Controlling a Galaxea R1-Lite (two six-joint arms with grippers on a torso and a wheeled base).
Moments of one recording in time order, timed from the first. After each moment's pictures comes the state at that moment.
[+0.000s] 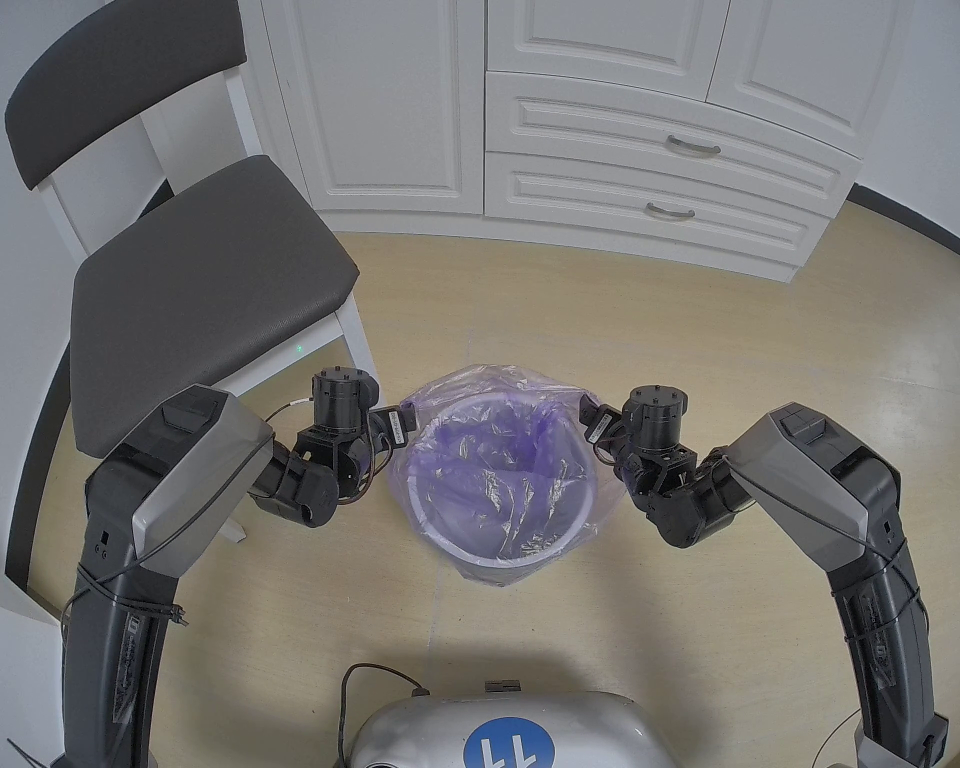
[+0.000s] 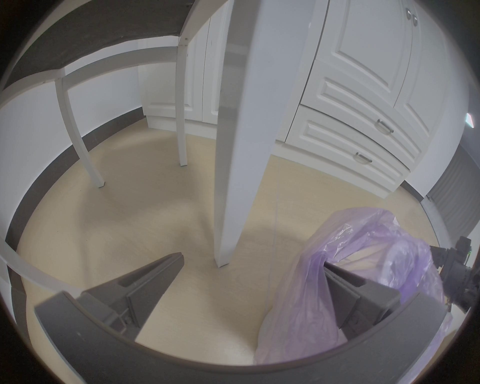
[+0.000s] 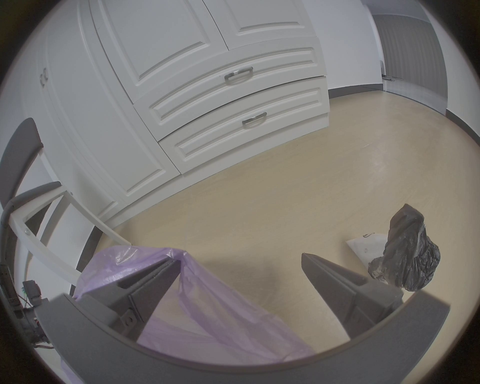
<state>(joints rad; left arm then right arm) -0.33 2.55 -1.55 -0.70 0.26 -0.30 0.39 2.59 -1.52 -0.93 -0.40 0.54</state>
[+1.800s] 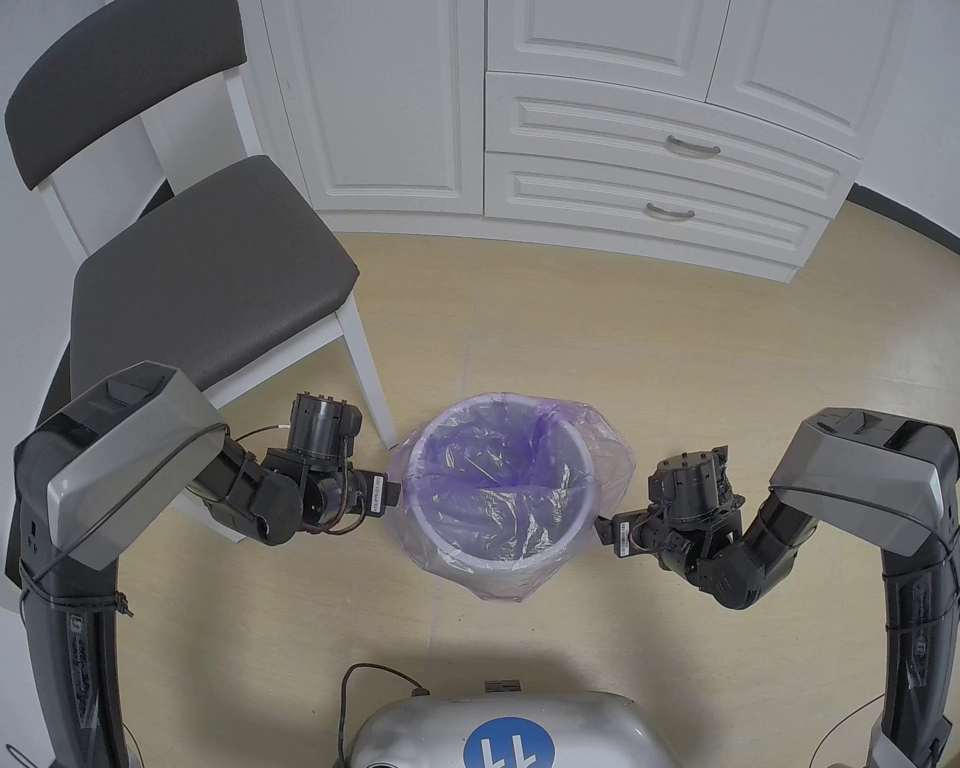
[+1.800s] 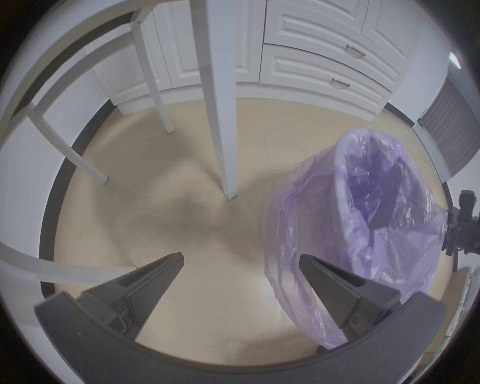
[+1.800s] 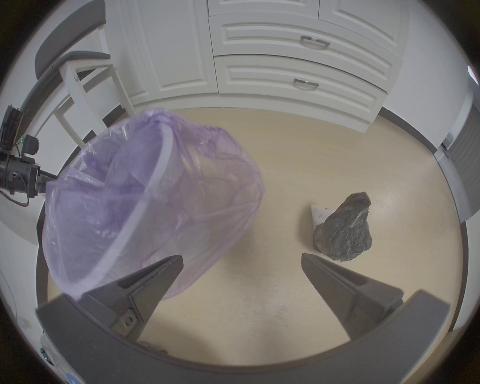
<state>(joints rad) -0.34 2.33 -1.20 -0.48 0.19 -0.09 0.42 2.36 -0.93 -0.92 -0.29 0.12</state>
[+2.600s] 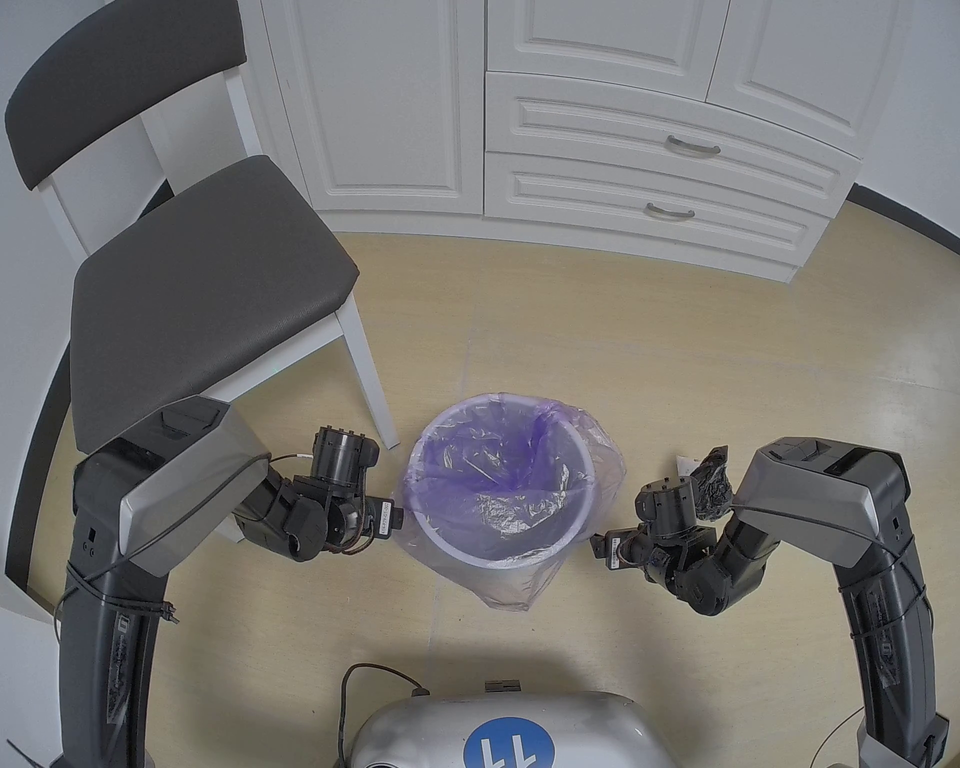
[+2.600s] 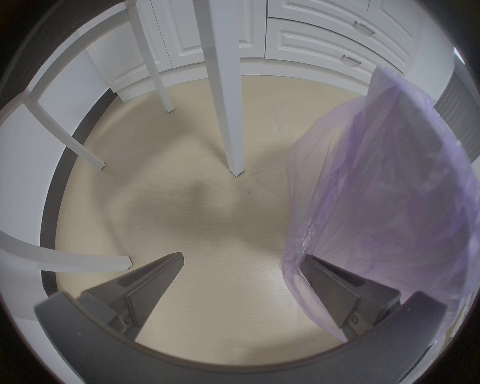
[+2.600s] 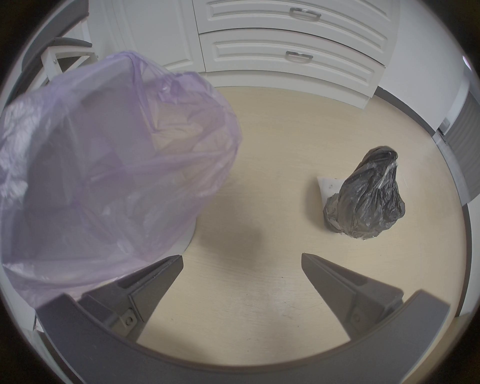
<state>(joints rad) -0.34 2.50 -1.31 -0.48 0.23 -0.09 0.38 2.56 -1.07 -0.92 -0.27 0.18</state>
